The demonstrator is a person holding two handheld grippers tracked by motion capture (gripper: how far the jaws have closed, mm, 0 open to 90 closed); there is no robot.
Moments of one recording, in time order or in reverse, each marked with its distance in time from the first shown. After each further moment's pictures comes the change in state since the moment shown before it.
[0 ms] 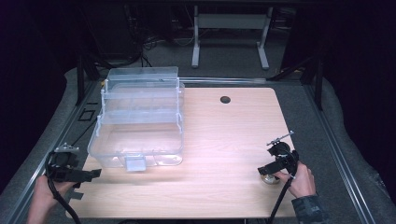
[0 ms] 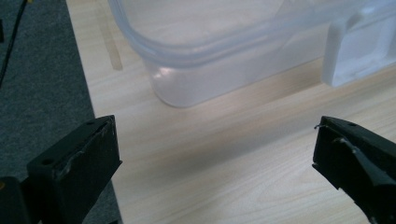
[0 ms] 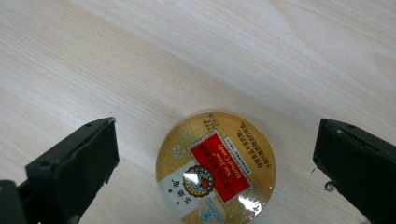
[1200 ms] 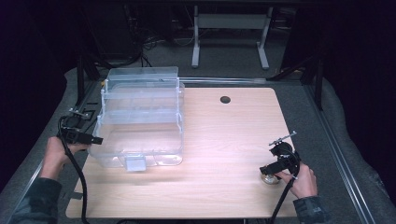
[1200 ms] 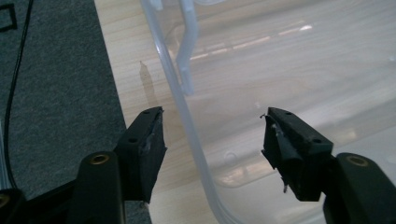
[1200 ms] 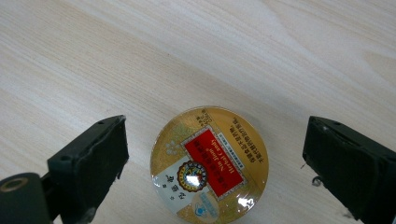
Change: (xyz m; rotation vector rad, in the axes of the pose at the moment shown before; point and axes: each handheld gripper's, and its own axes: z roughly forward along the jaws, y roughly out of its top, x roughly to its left) left arm 0.045 0.086 0.047 0.134 0.041 -0.071; right arm -0.003 -0.003 -0.003 -0.013 -0.006 0.008
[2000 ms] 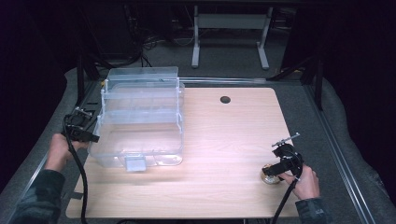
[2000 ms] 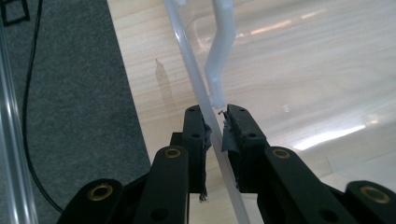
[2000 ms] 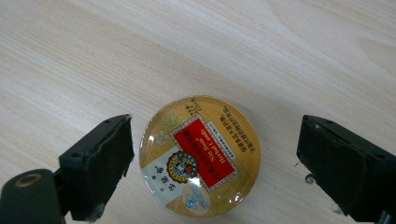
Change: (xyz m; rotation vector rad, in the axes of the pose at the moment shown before) left arm 0.006 0.008 0.016 0.038 0.045 0.041; right arm -0.007 -0.007 0.000 -0.003 0.001 0.018
